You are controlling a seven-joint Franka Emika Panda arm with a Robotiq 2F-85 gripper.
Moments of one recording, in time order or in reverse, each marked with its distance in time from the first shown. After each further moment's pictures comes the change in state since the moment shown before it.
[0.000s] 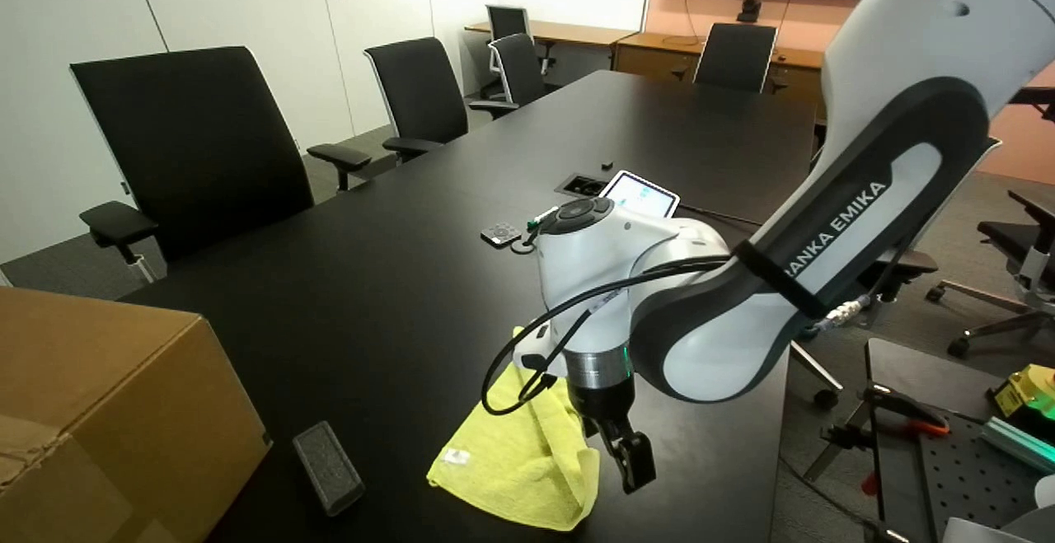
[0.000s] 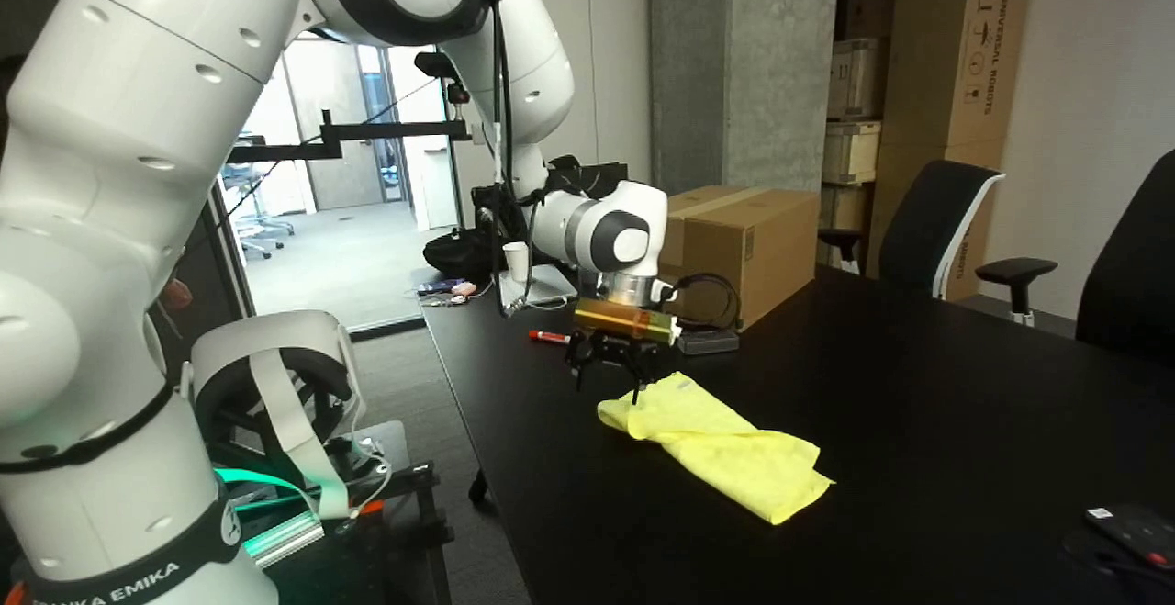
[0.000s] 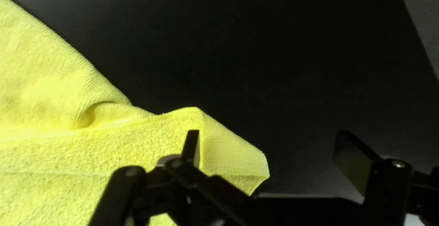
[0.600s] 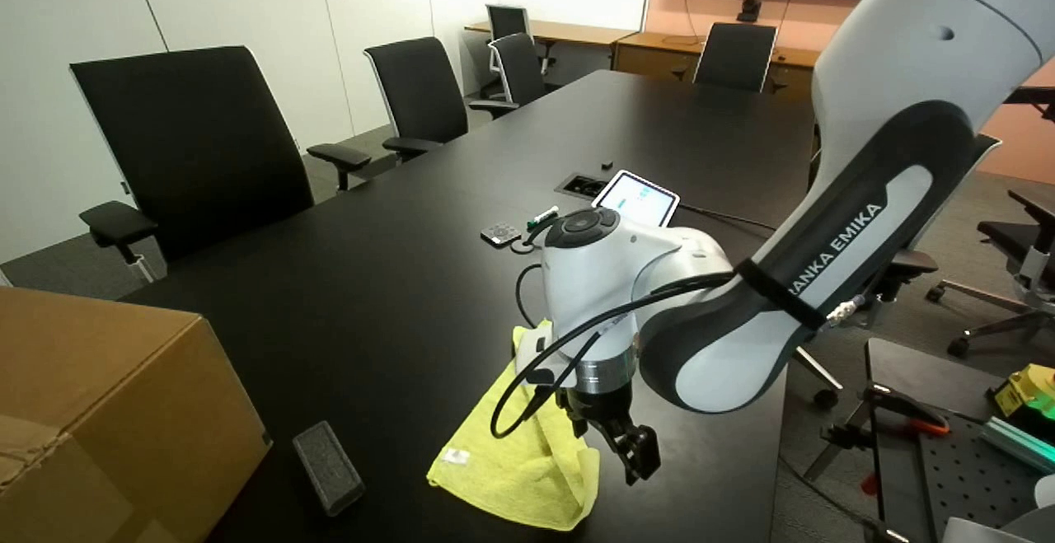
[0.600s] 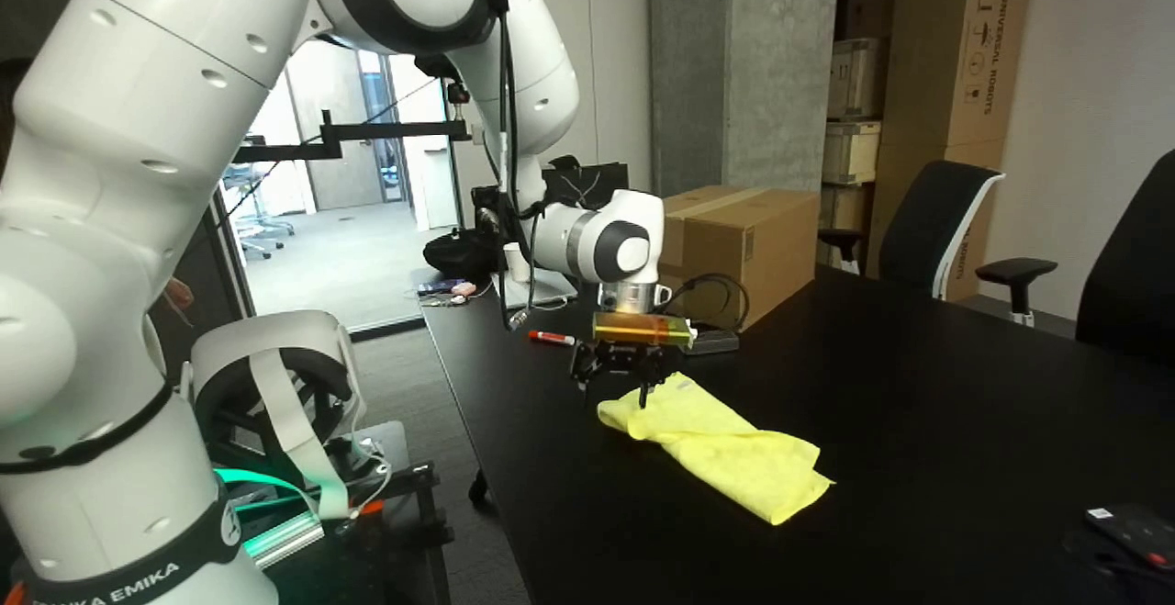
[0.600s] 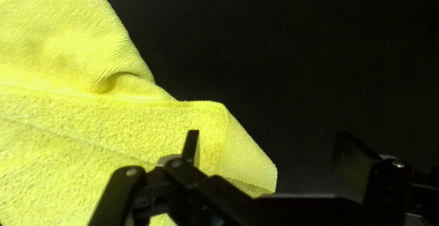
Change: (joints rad) arm -0.010 0.023 0.002 -0.008 -0.088 0.062 -0.190
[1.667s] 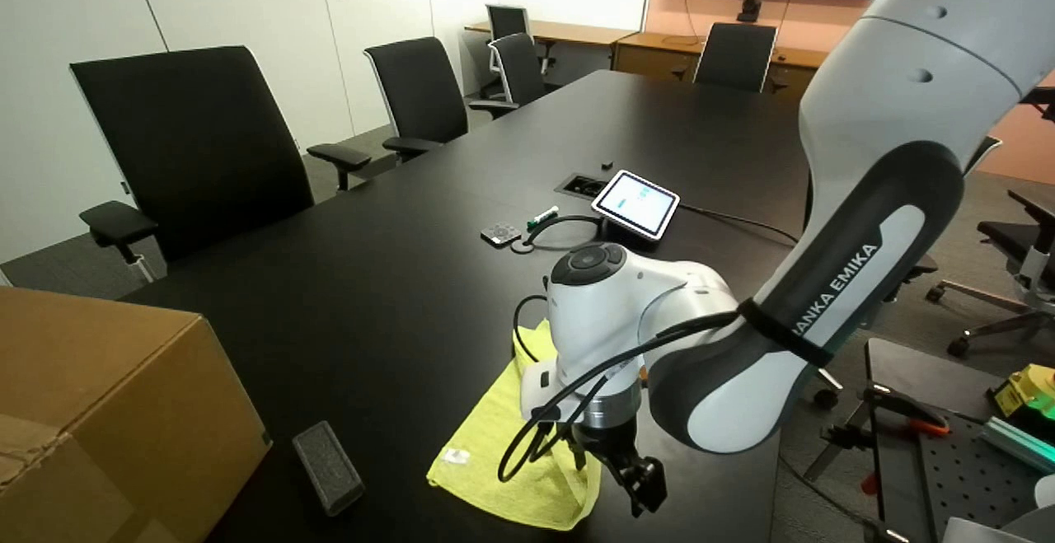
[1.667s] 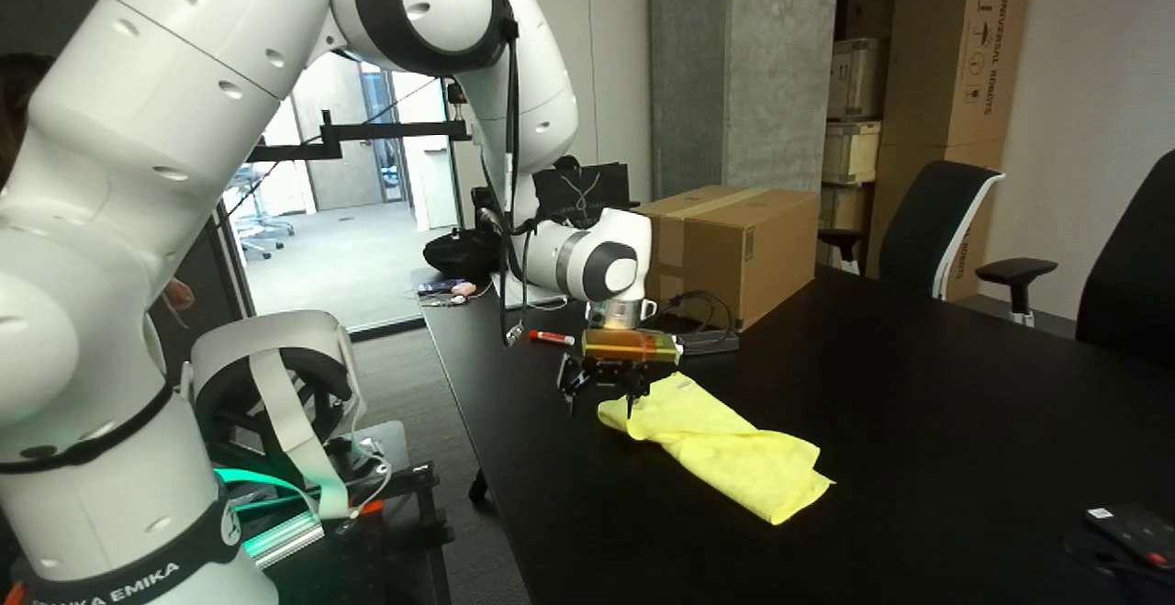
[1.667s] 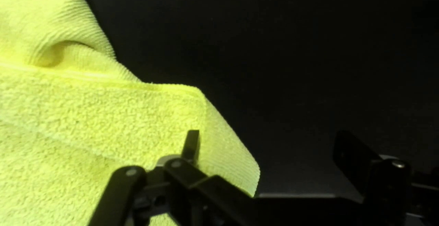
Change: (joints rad) arm 0.008 0.052 0.020 -0.016 -0.001 0.064 -0.033
